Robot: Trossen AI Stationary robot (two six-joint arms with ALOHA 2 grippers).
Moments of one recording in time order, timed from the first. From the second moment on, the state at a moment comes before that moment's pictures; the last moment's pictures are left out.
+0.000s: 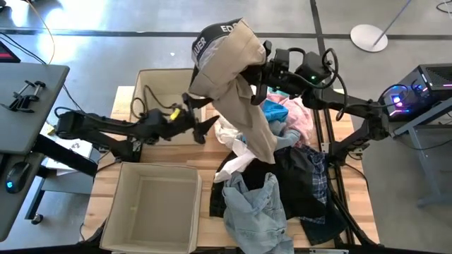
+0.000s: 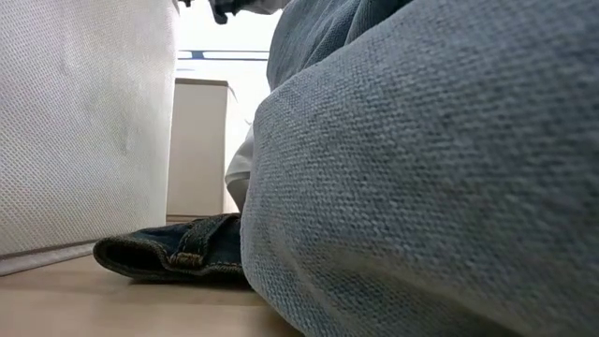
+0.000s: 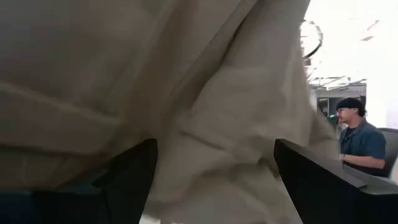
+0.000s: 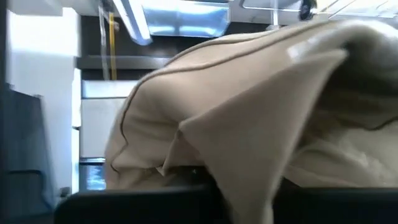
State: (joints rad) left arm 0.06 1.29 0.71 0.95 -0.27 0.08; right arm -0.20 1.49 1.67 0.26 -0.10 0.05
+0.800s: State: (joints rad) left arm 0.10 1.51 0.72 1.28 0.05 -0.05; right arm -0.20 1.47 1.67 0.36 -0.17 -0.05
